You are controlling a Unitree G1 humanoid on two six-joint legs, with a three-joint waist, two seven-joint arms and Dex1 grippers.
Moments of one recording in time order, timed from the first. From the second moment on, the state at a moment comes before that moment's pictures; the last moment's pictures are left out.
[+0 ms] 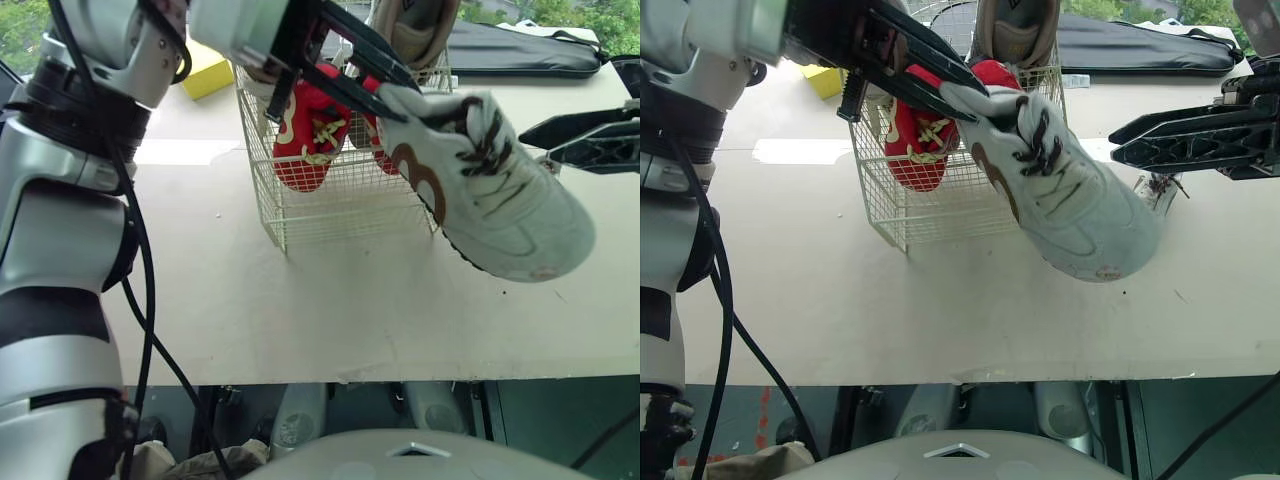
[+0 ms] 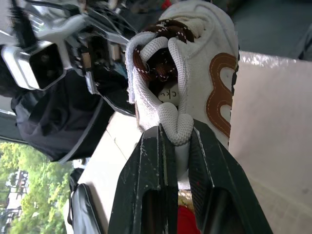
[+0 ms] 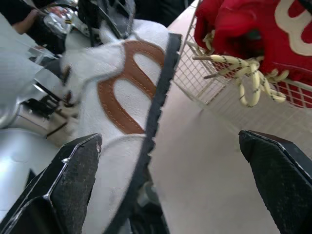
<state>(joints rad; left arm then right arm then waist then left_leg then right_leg) -1.52 0.81 -0.67 0.42 -0.80 -0.46 -1.61 -1.06 -1.19 -0.09 0.11 1.40 1.61 0.96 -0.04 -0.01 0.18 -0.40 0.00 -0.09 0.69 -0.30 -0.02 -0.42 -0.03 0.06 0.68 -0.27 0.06</state>
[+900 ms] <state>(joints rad) -1.53 0.76 -0.71 0.46 -0.83 -0.47 -1.61 -1.00 -1.02 0.08 -0.02 1.48 1.61 0.85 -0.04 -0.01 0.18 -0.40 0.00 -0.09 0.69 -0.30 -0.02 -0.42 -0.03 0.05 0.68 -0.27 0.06</state>
